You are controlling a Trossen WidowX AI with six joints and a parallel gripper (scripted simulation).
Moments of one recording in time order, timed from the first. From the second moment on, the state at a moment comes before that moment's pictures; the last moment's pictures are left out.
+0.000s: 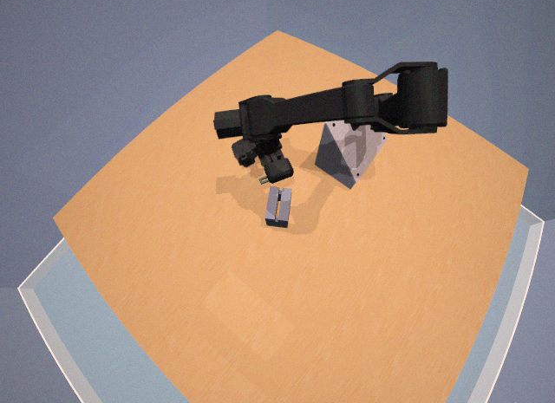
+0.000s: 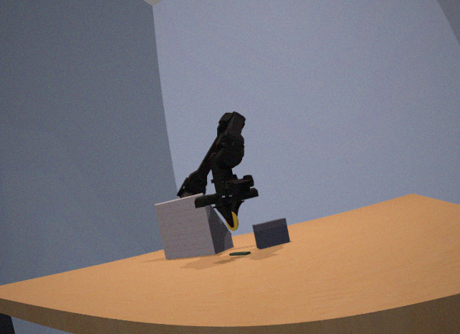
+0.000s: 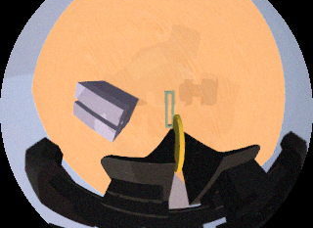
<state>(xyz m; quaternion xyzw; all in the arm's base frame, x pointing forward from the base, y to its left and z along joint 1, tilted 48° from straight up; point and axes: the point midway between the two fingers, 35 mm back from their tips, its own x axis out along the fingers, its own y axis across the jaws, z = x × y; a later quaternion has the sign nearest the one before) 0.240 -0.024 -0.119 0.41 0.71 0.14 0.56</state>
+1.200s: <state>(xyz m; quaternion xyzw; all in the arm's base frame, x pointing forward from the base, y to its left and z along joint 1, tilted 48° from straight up) 0.241 -0.040 -0.102 0.14 0.58 0.42 0.68</state>
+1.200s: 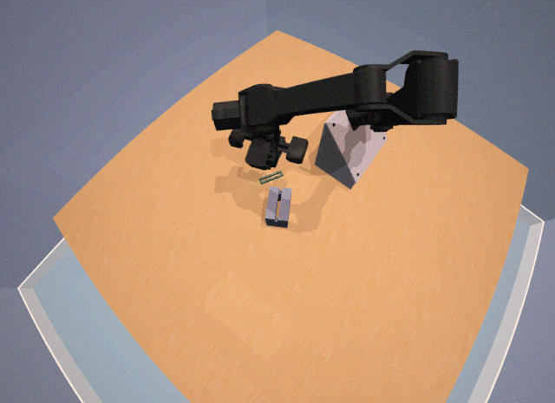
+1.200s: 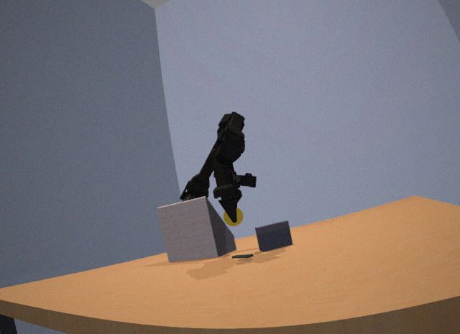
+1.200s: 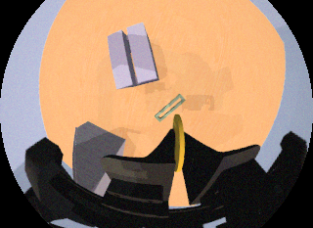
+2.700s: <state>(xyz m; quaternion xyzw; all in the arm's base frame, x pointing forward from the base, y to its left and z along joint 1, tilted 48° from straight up) 0.285 0.001 -0.062 0.07 0.55 0.48 0.69</state>
